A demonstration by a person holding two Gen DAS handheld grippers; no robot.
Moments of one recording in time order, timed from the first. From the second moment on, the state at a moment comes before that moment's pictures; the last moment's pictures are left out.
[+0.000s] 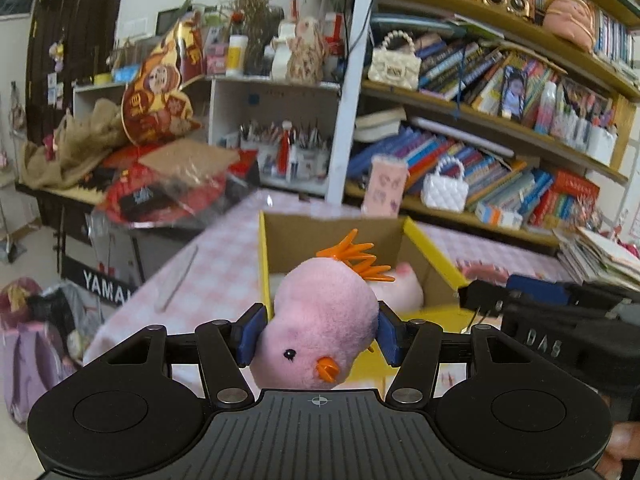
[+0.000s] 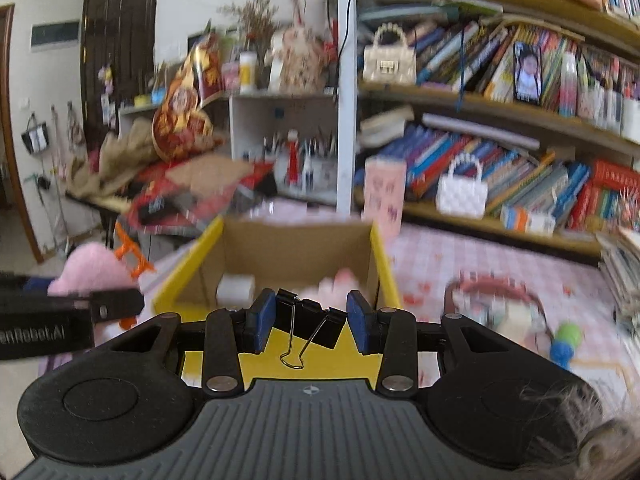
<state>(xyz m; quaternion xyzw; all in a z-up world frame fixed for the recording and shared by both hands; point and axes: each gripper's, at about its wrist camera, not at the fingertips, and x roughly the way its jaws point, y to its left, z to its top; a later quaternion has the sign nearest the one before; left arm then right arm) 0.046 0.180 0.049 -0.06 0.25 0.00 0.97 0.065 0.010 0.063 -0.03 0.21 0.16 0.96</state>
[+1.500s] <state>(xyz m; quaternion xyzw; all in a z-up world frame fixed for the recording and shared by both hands) 0.203 0.153 -0.009 -0.03 0.36 0.06 0.93 0.309 0.087 -0.002 -0.09 0.40 0.32 0.85</state>
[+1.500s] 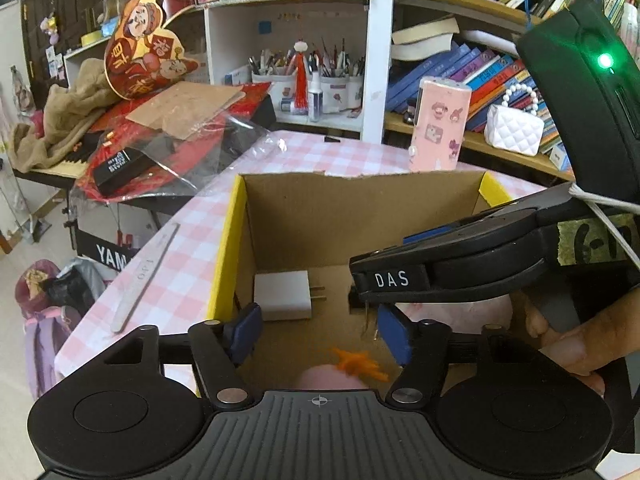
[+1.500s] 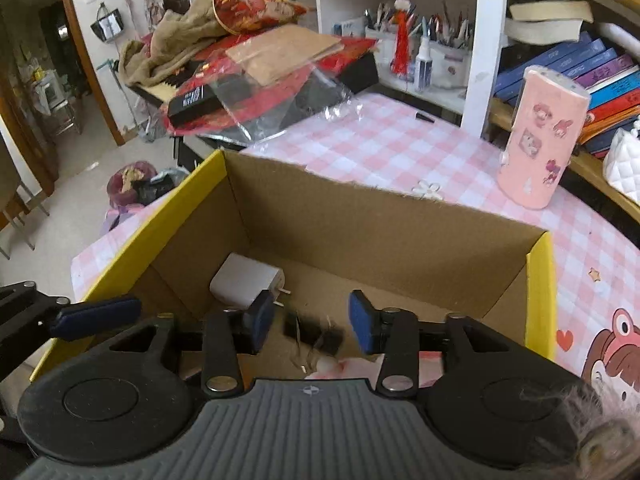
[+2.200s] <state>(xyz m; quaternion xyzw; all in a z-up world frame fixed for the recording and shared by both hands) 0.133 0.179 0.024 -0.09 0.29 0.10 0.95 0.208 0.027 0.057 -0.04 0.24 0.23 0.94</state>
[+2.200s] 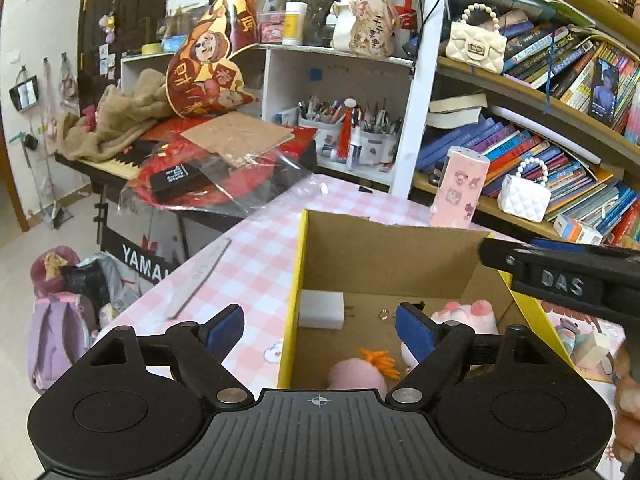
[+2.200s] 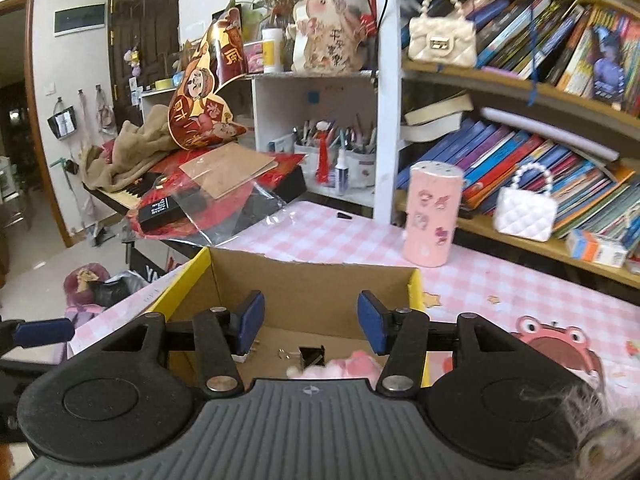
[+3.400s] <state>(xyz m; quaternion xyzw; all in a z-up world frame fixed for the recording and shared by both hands) 0.003 0.165 -0.012 -0.08 0.37 0.05 0.92 0.024 0.003 -0.005 -0.06 0.32 0.14 0.93</state>
